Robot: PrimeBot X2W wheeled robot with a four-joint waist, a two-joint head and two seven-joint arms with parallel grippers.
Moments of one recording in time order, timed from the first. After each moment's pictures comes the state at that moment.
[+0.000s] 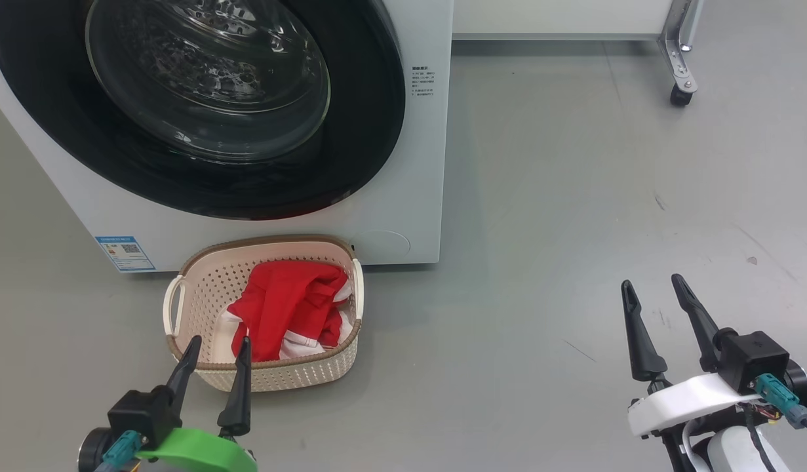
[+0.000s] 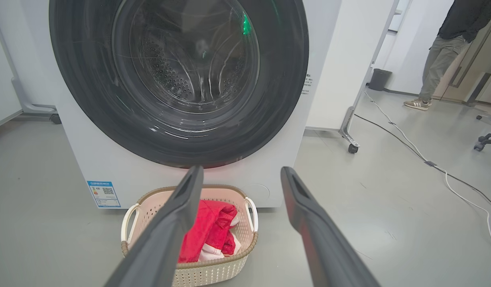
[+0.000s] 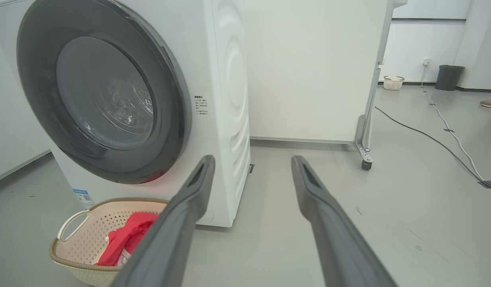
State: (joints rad) left arm -0.03 0.04 -0.14 0.29 -0.34 -0.12 -0.25; right arm -0.01 -0.15 0.18 0.15 0.33 0.00 -0.25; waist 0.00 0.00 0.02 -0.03
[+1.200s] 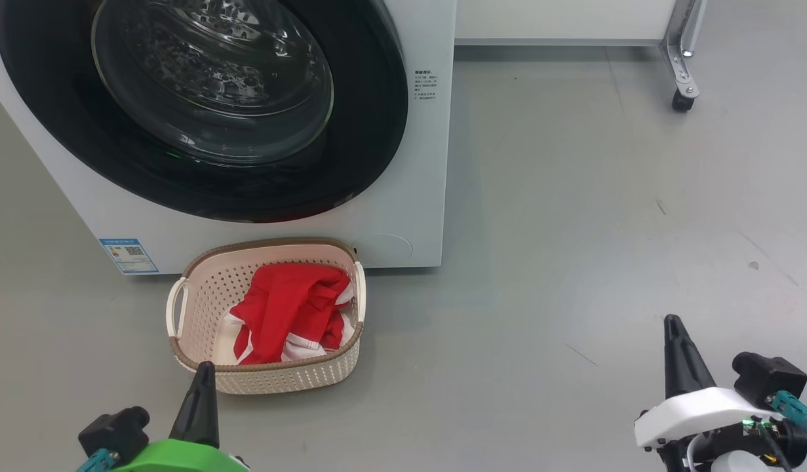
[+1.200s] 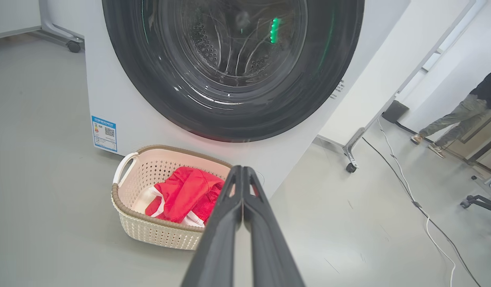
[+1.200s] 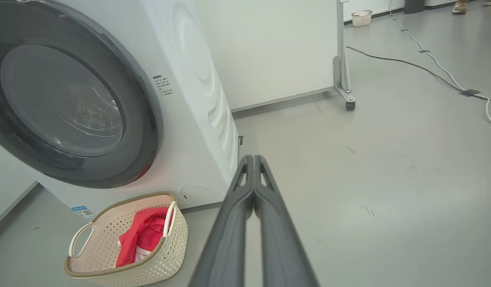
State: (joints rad) left arm 0.01 0.02 -0.13 0.32 -0.61 -0.12 -0.21; right arm 0.03 -0.11 0.14 0.22 0.52 0.03 -0.21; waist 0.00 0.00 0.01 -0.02
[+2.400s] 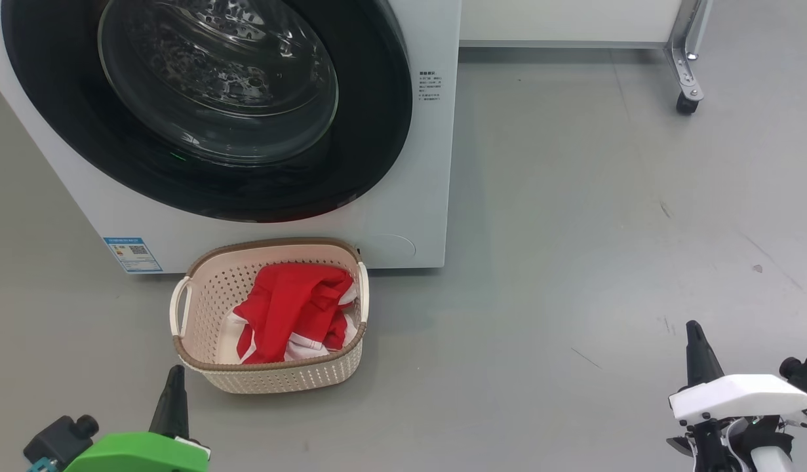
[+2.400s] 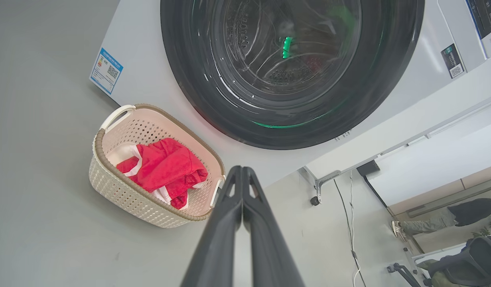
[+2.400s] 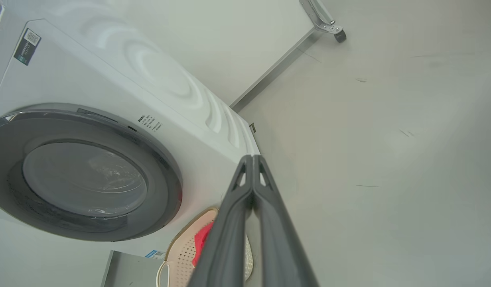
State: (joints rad) left arm 0.00 0.04 -0.06 0.30 -1.04 -0.12 -0.09; right arm 0.01 -0.08 0.03 0.24 0.97 0.06 -0.08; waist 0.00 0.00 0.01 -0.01
